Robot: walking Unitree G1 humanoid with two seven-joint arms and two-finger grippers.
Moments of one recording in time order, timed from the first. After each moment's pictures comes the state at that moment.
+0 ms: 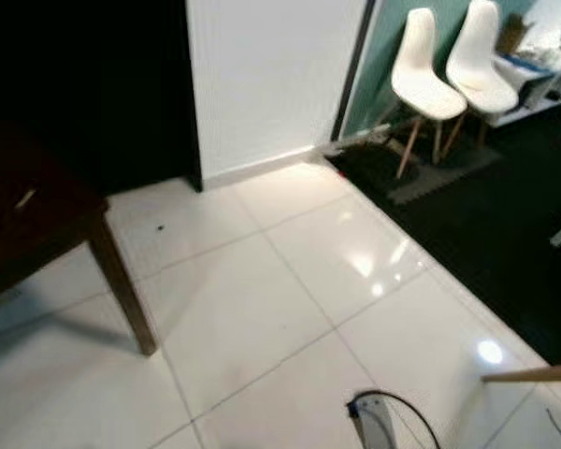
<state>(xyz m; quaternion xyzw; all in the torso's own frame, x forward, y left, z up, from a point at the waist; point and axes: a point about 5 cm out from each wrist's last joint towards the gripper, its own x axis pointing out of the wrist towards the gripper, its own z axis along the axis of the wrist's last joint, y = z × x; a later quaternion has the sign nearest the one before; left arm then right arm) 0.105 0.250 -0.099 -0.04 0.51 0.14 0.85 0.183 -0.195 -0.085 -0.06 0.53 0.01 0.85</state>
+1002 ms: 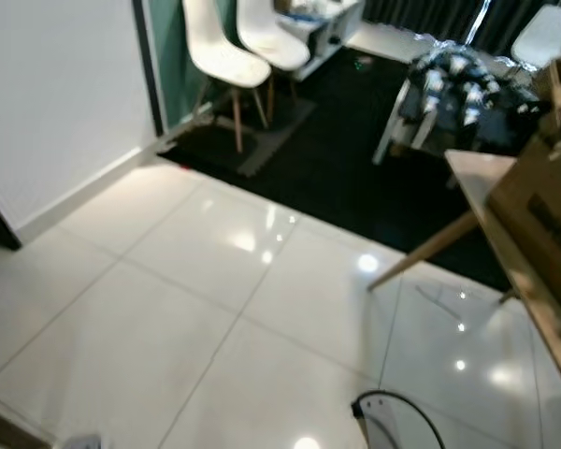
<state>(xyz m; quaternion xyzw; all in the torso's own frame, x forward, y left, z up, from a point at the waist) 0.102 0.252 -0.100 -0.04 0.52 0.14 0.84 0.184 -0.190 -0.085 -0.06 0.53 0.02 0.85</state>
